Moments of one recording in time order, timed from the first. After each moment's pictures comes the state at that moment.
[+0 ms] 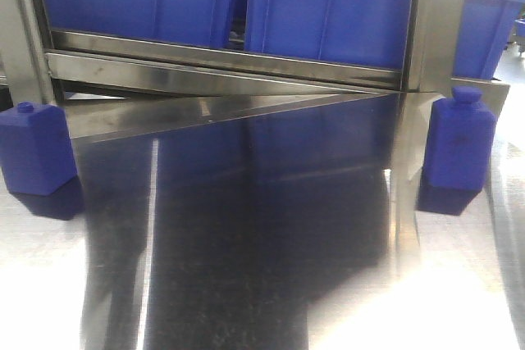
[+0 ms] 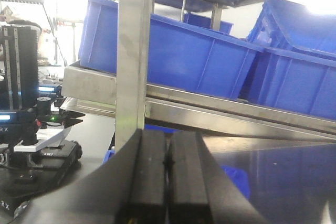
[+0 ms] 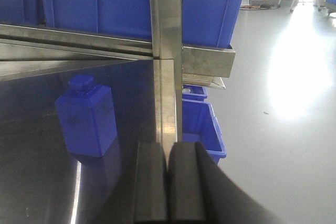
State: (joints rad) left arm -0.03 0.00 -0.15 -0.02 0.10 -0.09; right arm 0.02 -0.01 0.03 0.10 0.13 -0.03
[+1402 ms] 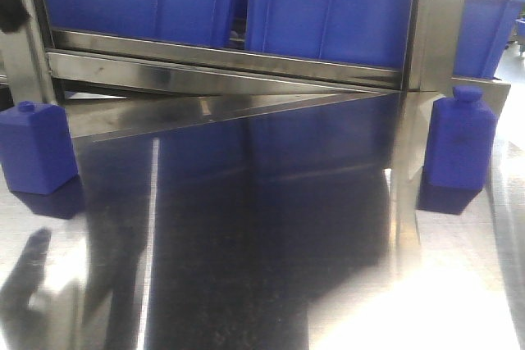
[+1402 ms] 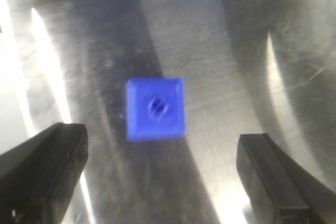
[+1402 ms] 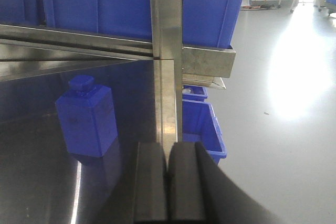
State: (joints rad) left arm -0.12 1.48 -1.28 -0.28 1.01 0.23; right arm 0.02 -0.01 0.03 0.10 0.13 -0.03
